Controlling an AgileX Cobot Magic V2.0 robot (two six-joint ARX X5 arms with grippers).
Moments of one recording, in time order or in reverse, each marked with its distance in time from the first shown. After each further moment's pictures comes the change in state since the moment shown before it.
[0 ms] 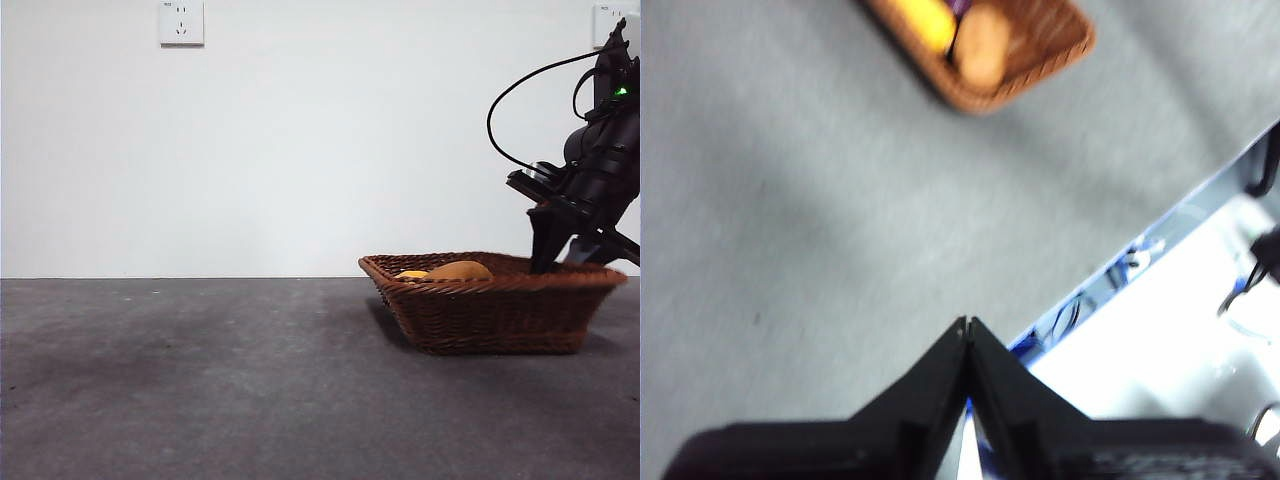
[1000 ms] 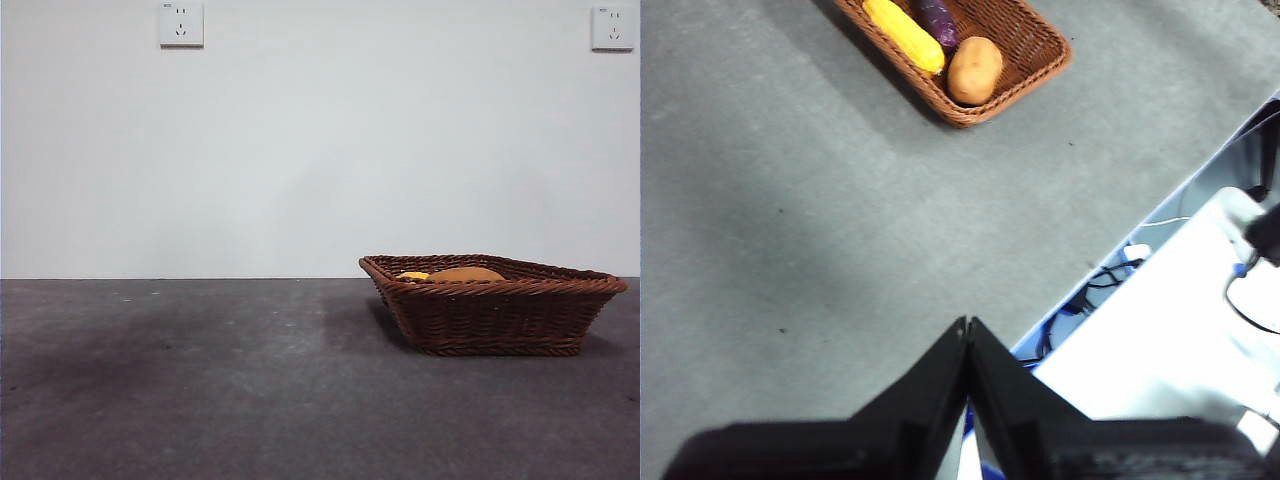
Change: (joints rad) left arm 0.000 -0.112 0.000 -0.033 -0.023 0.082; right arm 0.195 -0.950 0.000 -0.217 0.294 0.084
